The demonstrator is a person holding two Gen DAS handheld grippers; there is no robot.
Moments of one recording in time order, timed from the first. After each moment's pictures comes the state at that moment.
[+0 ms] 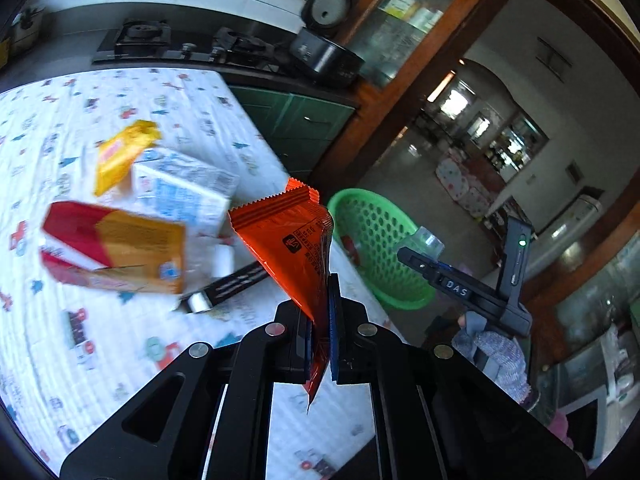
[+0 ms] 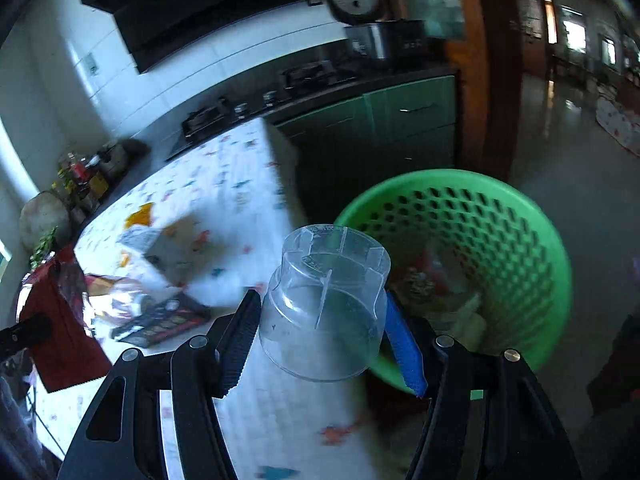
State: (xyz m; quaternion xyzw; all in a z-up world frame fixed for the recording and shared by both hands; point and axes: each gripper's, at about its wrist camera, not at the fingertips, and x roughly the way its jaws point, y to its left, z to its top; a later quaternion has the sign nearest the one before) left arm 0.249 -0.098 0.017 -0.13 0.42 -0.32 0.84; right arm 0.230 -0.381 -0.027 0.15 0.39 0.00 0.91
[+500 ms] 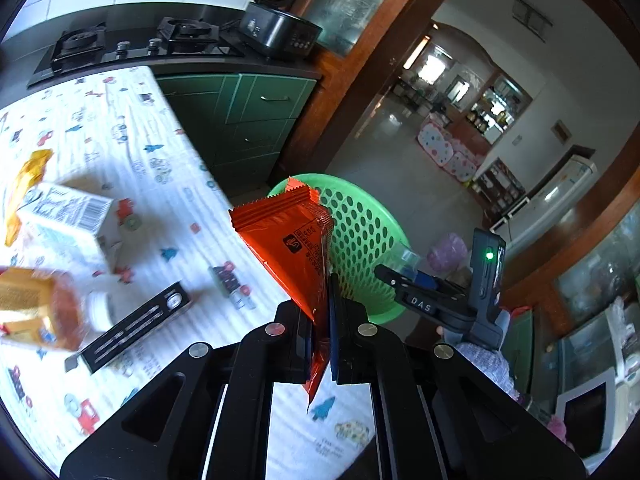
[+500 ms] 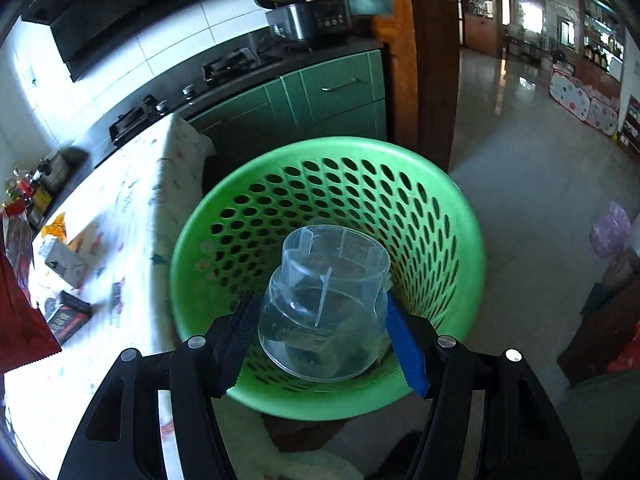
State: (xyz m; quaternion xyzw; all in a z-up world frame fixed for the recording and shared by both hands) left arm 0.282 -0.210 0.016 -0.08 0.44 -0.36 0.82; right arm 0.228 -0.474 -0.076 0.16 0.42 -0.08 0.89
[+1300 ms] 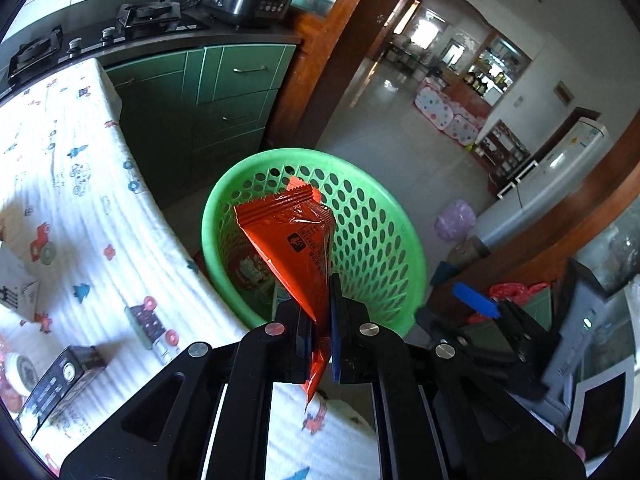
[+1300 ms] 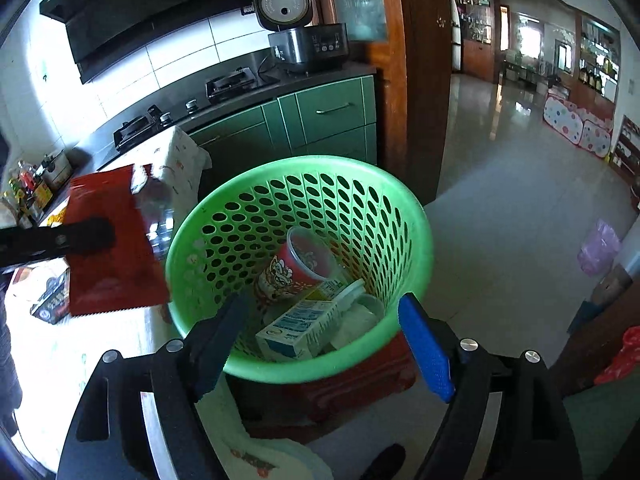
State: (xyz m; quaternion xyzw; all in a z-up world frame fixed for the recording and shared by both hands) left arm 0.319 -0.311 -0.022 -0.03 0.47 -0.37 0.80; right arm 0.177 -0.478 -0.059 0.12 0.38 -0.09 0.91
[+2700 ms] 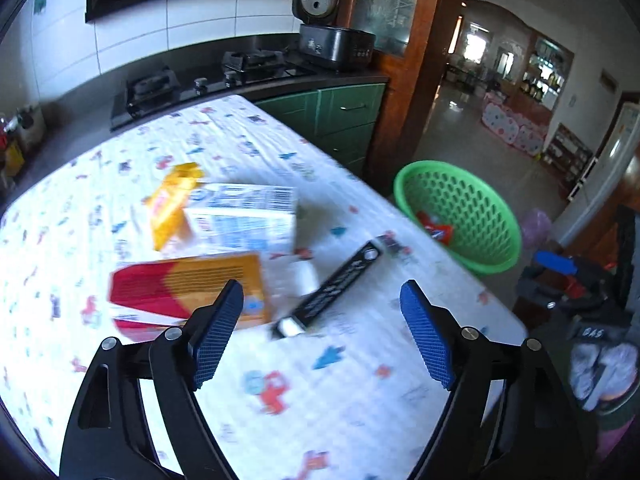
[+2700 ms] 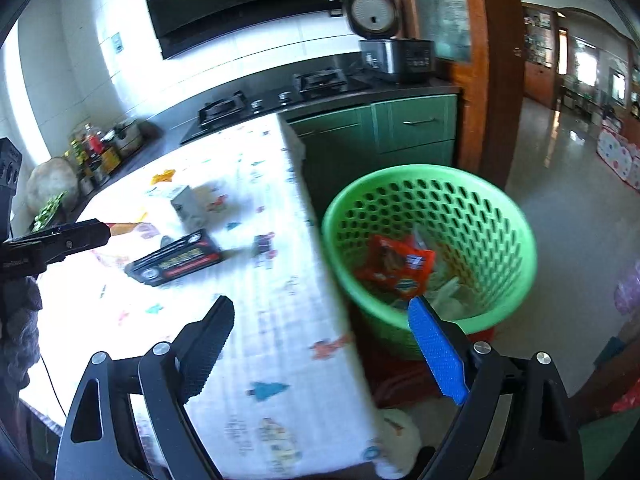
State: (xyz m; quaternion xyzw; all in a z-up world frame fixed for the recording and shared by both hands) left arm 0.266 -0.084 0.017 0.05 0.40 -0.24 0.88; right arm 0.156 -0.342 -0.017 0.10 0.37 0.03 0.92
